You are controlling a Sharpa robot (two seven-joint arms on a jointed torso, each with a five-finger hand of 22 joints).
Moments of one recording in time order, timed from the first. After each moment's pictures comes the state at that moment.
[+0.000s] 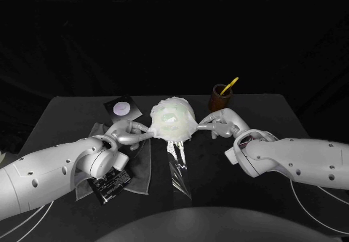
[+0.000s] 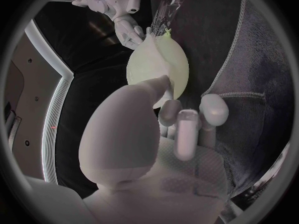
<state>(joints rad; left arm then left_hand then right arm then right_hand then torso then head) 1.04 -0.76 -0.11 1.45 -0.40 -0.32 0.06 1.47 -0.23 0.61 0.14 0.05 1.07 0.07 0.46 0.37 1.30 0.05 1.28 1.11 1.47 -0.06 1.54 1.31 0.11 1.18 0.05 1.36 1.01 1.06 -0.97 -0.22 1.72 -0.76 -0.85 0.06 1.66 0.23 -0.46 0.05 0.04 1.14 0.05 0.37 0.31 1.35 0.09 1.02 1.06 1.39 0.00 1.50 1.31 0.16 1.00 0.08 0.84 0.86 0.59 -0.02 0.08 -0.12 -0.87</state>
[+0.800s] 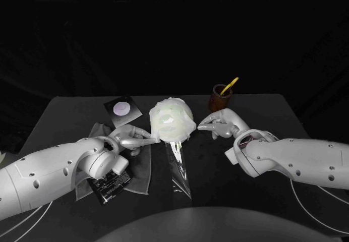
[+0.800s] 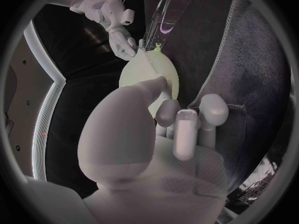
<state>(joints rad) 1.04 -0.76 -0.11 1.45 -0.45 -0.25 -0.06 1.39 -0.22 0.63 0.14 0.05 1.05 0.06 0.46 0.40 1.36 0.00 1.24 1.06 1.48 -0.05 1.54 1.31 0.11 1.18 0.05 1.36 1.01 1.06 -0.97 -0.22 1.71 -0.78 -0.85 0.03 1.66 0.23 -0.46 0.05 0.05 1.14 0.05 0.37 0.31 1.35 0.09 1.02 1.06 1.39 0.00 1.51 1.31 0.16 1.00 0.08 0.85 0.86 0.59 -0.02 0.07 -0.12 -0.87</state>
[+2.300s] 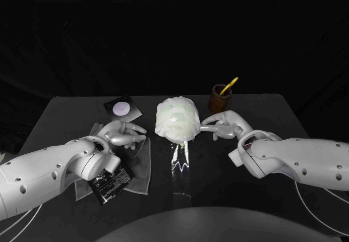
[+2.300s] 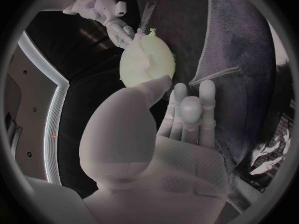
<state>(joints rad) 1.04 -0.82 -0.10 1.48 -0.49 -0.34 0.03 1.38 -0.26 0.63 -0.01 0.05 0.79 0.19 0.31 0.37 0.92 0.11 0.84 0.59 1.19 0.04 1.26 0.75 0.17 0.84 0.13 1.13 0.63 1.06 -1.01 -0.22 1.73 -0.70 -0.79 0.06 1.54 0.20 -0.43 0.04 0.05 0.92 0.16 0.22 0.33 1.36 0.07 1.07 1.11 1.39 0.02 1.40 1.25 0.18 0.89 0.12 0.79 0.84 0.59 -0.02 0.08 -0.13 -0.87</state>
